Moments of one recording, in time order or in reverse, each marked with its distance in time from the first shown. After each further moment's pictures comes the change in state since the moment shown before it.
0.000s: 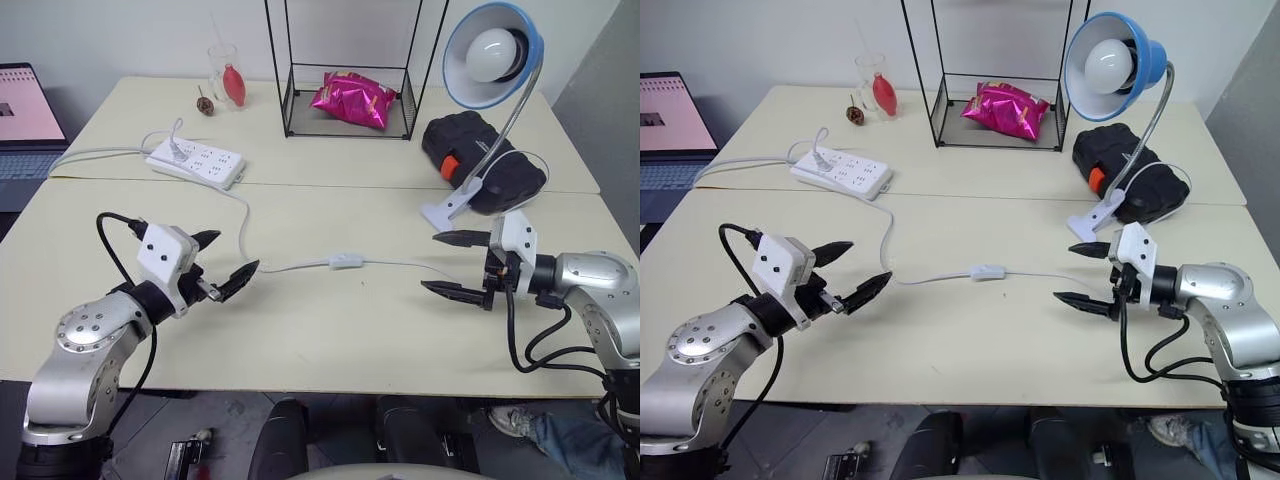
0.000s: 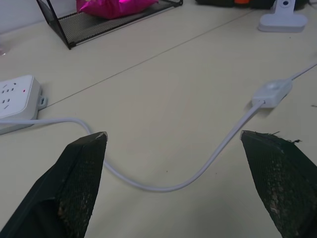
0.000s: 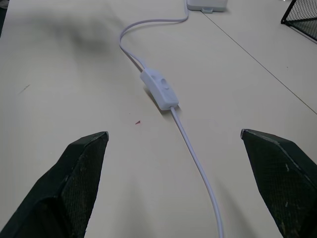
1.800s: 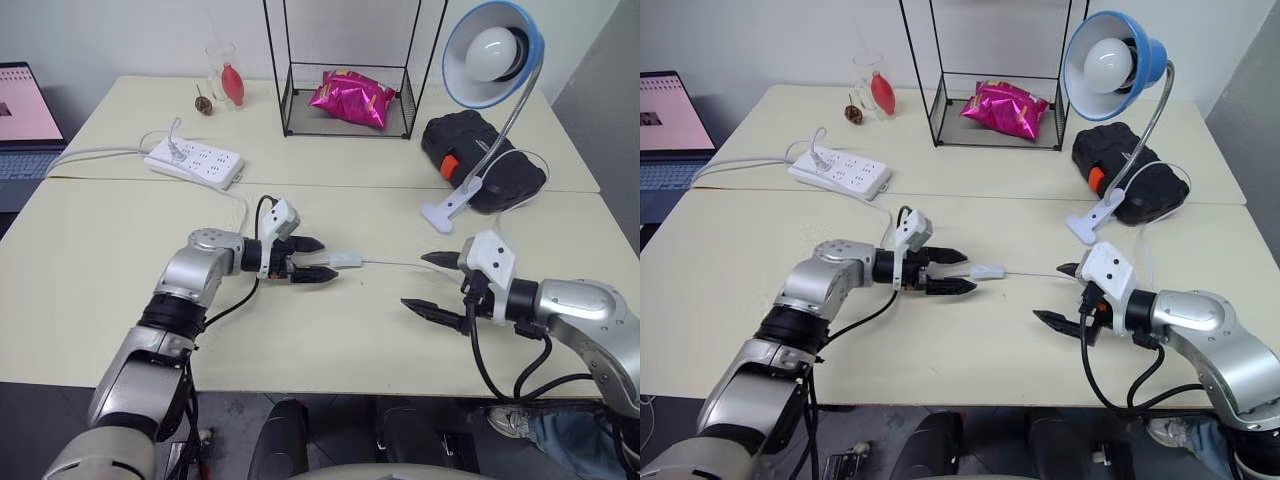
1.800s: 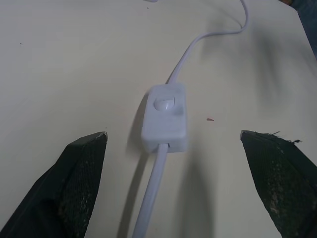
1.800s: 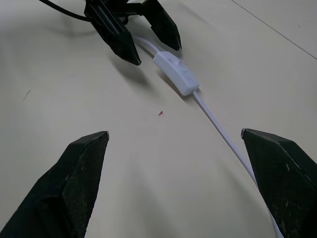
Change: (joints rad) left arm -0.752 -0.178 -0.513 0.967 0.126 -0.055 -0.582; right arm 0.127 0.007 0.003 -0.449 0.059 0.455 -0.341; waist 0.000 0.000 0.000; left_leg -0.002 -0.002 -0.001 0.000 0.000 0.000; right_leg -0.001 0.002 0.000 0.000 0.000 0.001
